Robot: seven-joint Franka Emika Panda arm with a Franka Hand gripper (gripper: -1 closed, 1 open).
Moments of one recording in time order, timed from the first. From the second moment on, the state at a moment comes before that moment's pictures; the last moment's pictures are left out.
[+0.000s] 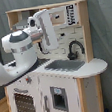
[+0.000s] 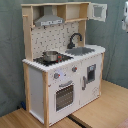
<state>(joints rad) 0.01 -1.14 0.13 -2.55 -1.52 2.31 0.66</state>
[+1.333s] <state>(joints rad) 0.01 -0.80 0.19 -2.27 -1.54 2.35 0.68</state>
